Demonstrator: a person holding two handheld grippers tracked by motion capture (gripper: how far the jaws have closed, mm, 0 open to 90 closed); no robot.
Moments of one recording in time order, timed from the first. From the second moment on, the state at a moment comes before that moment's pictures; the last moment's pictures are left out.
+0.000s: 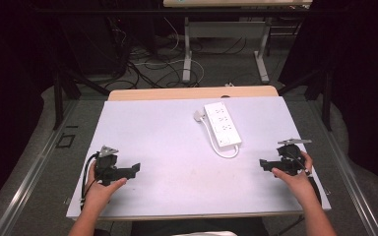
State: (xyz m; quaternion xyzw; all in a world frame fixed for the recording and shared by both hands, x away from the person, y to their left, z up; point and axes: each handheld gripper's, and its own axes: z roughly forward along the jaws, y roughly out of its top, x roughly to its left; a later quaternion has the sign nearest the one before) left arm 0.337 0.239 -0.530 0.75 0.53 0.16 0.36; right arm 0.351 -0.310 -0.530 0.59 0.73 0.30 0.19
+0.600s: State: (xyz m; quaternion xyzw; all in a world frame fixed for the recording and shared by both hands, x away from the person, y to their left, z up) left arm 0.335 0.239 -0.530 0.75 0.53 0.16 0.36; right arm 0.359 -0.280 -0.511 0.55 0.75 0.31 0.20
